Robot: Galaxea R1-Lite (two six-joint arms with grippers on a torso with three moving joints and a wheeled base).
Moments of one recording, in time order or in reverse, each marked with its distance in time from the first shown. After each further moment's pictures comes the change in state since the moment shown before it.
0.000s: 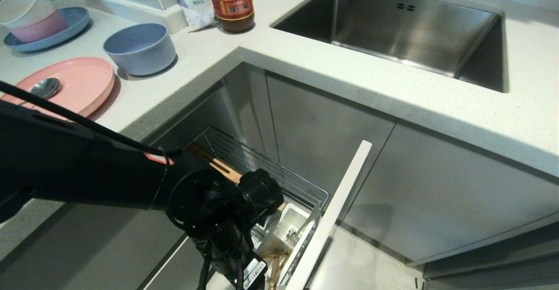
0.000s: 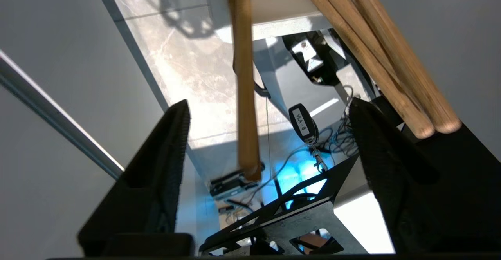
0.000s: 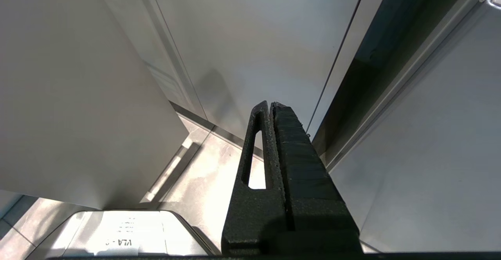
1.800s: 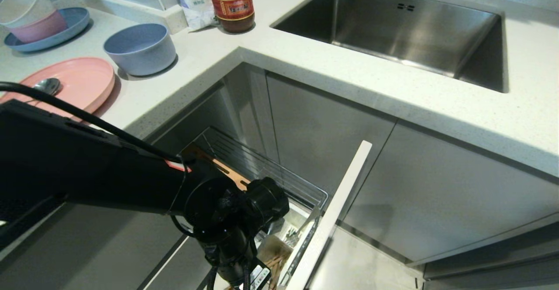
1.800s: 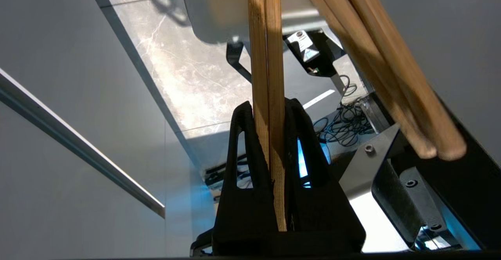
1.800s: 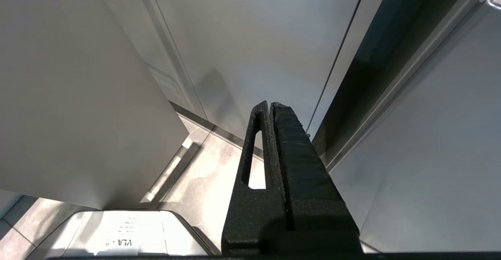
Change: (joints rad) left arm -0.012 0.055 0.001 -0.004 -0.005 -0.027; right arm 0.000 0.000 0.000 0.000 0.000 0.000
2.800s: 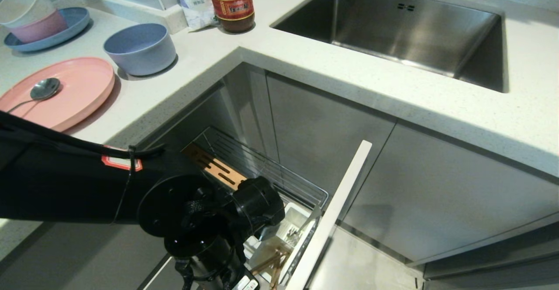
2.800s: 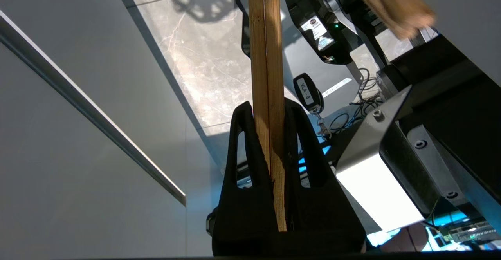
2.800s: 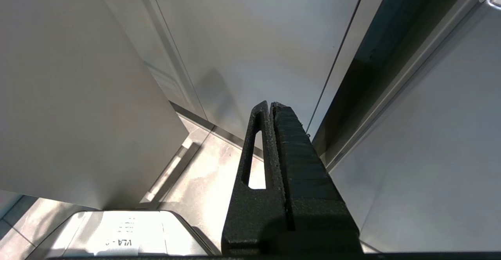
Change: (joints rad) left arm -0.071 -0.131 0.018 0.101 0.068 -0.004; right arm 0.000 0.000 0.000 0.000 0.000 0.000
